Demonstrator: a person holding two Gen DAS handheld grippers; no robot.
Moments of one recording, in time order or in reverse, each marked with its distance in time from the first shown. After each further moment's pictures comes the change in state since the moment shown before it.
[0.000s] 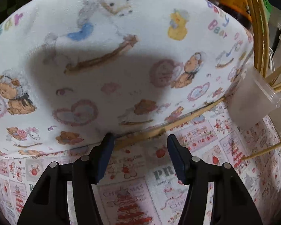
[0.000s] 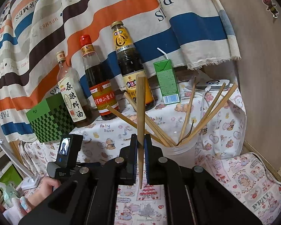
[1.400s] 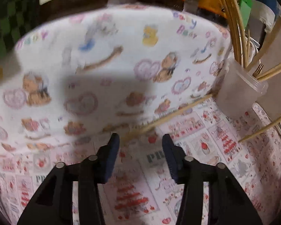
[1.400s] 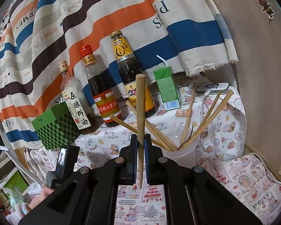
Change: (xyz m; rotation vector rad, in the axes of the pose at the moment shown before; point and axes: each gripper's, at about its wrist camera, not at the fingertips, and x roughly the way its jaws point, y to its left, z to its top) left arm -0.030 -0.027 -0.023 0.057 -0.053 -0.002; right arm -0.013 -0.004 0.008 0.040 -0.033 0.029
